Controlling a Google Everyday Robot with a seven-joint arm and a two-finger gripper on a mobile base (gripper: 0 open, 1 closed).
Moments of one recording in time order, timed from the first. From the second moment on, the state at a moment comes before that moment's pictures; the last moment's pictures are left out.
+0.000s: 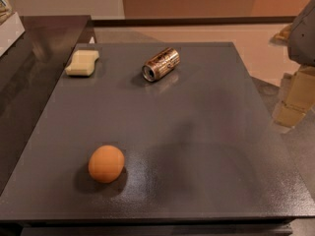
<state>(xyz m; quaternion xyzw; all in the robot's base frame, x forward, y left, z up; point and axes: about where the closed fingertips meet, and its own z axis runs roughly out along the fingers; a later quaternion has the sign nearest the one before) 0.438 -0.217 0.976 -0.60 0.78 -0.03 0.16</state>
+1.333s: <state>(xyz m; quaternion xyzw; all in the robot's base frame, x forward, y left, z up) 0.486 -0.146 0.975 -0.69 0.70 -0.02 0.18</state>
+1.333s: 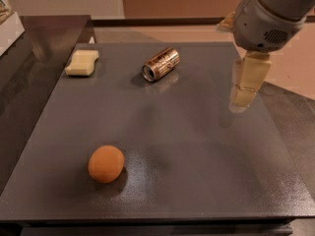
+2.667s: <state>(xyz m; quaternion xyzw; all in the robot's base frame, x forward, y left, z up) 0.601 -0.016 0.919 -0.84 0.52 -0.02 0.17</state>
